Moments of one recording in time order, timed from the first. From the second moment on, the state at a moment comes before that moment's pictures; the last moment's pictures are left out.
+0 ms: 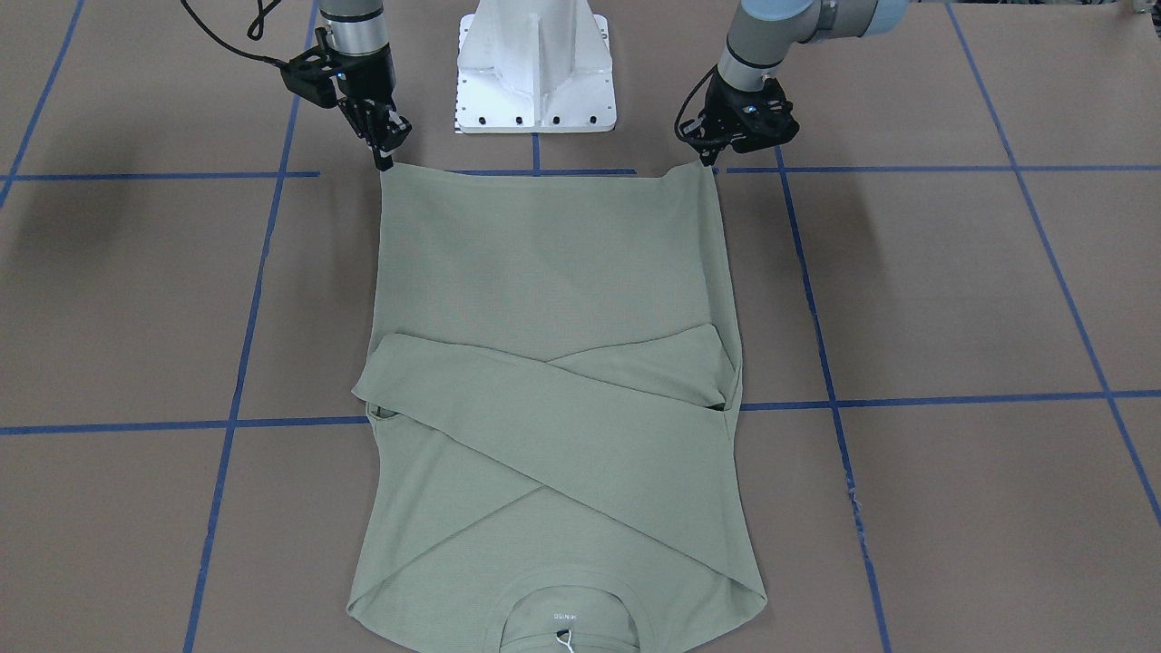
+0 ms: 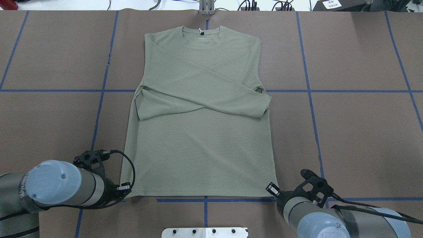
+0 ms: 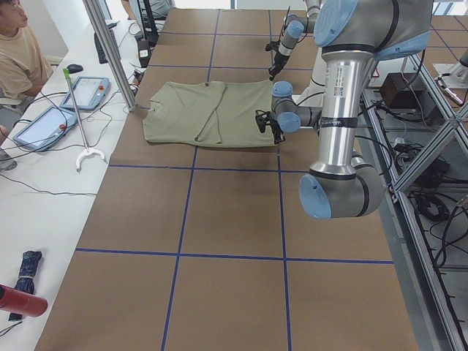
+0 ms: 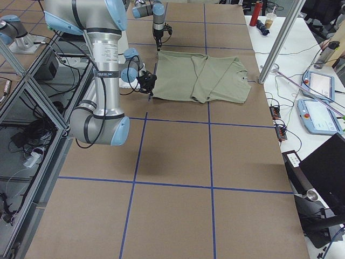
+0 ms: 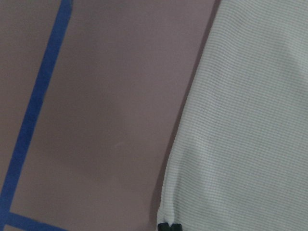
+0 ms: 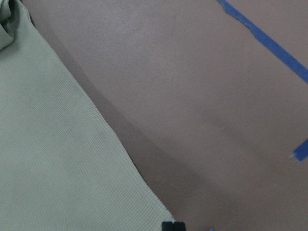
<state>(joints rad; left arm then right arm) -0.26 -1.65 -2.12 -1.78 -1.81 -1.70 0.04 -1.47 2.17 -1.52 1.30 2.27</state>
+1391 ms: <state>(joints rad) -0.40 -1.71 -2.25 -1.78 -1.82 -1.71 0.12 -1.48 2.29 -1.57 1.30 2.09</state>
